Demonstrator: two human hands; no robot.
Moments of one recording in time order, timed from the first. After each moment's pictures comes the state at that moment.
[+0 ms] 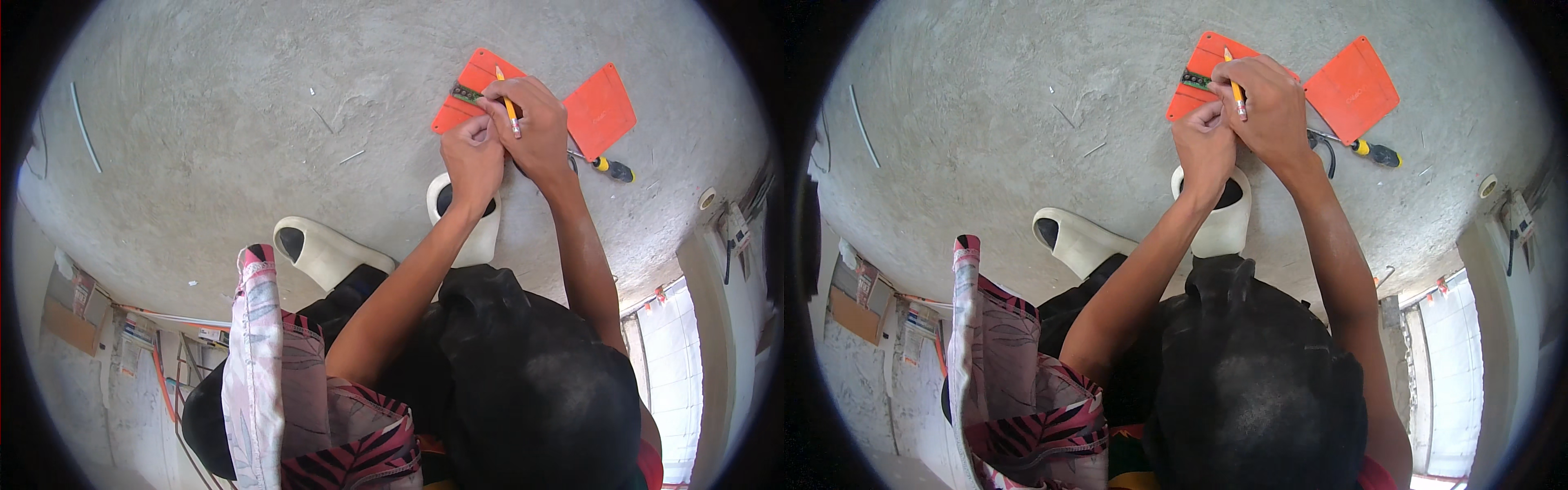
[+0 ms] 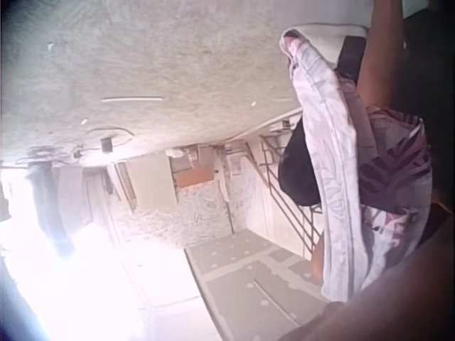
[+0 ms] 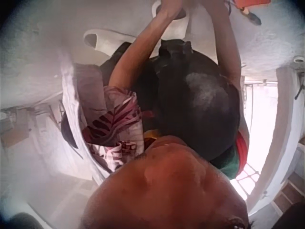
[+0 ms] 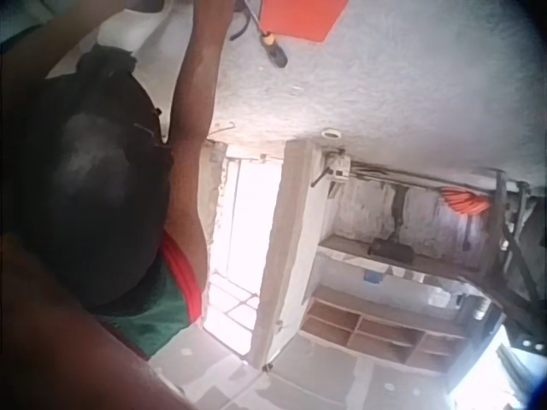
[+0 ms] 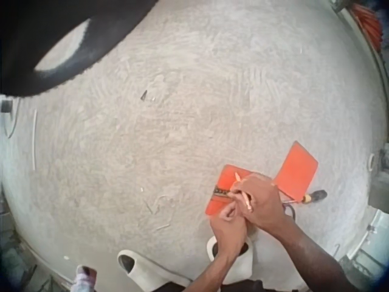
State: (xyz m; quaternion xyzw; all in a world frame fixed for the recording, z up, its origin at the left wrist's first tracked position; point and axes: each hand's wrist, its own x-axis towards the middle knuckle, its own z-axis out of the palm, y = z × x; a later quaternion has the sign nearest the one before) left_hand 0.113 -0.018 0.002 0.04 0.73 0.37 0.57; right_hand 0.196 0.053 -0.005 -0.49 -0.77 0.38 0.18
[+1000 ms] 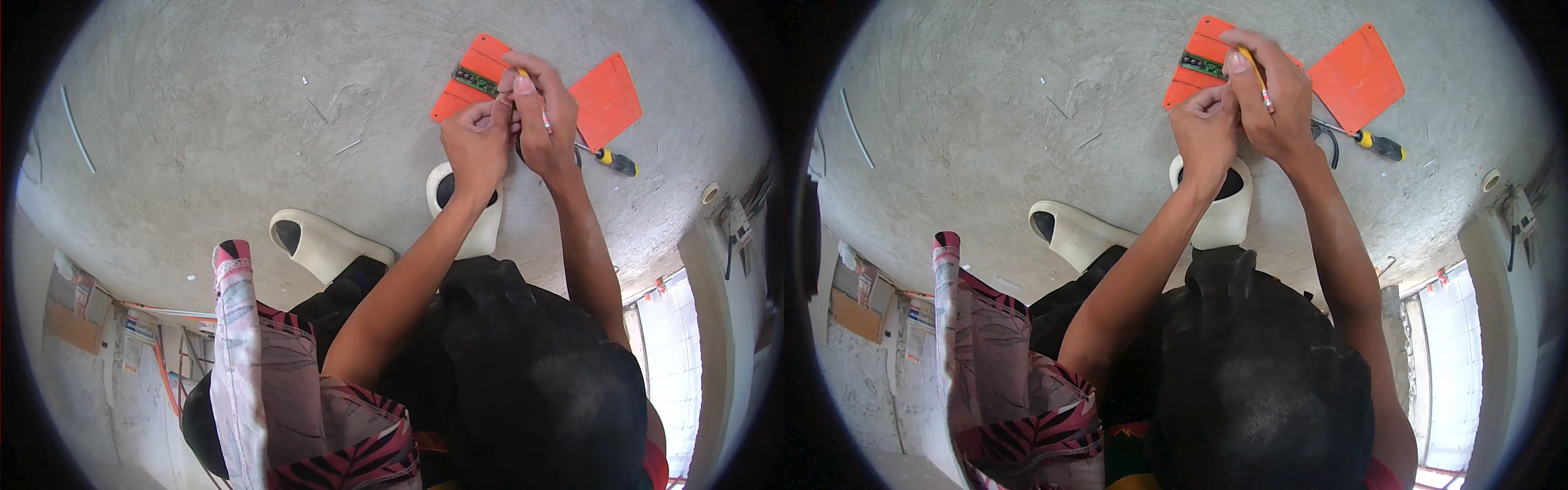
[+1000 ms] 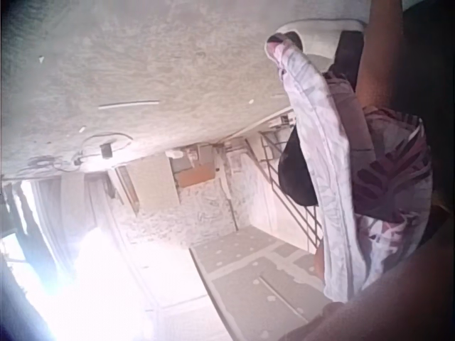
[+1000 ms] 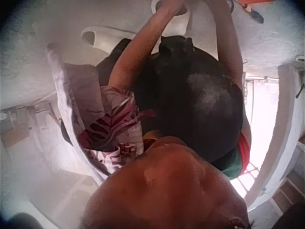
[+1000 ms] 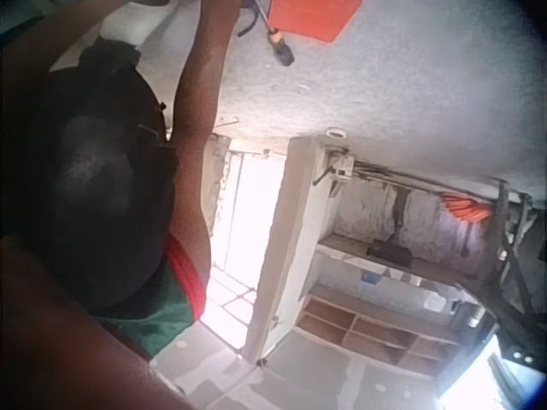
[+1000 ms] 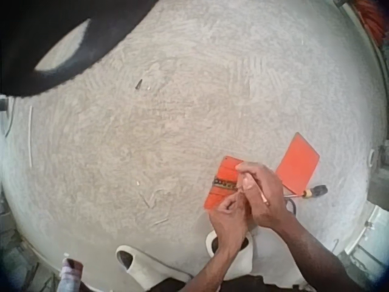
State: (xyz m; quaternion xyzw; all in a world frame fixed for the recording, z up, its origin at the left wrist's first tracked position) left_hand 0.115 -0.011 0.005 -0.02 0.70 0.41 0.58; right_hand 0.196 0.050 0.005 -0.55 -0.59 0.53 0.26
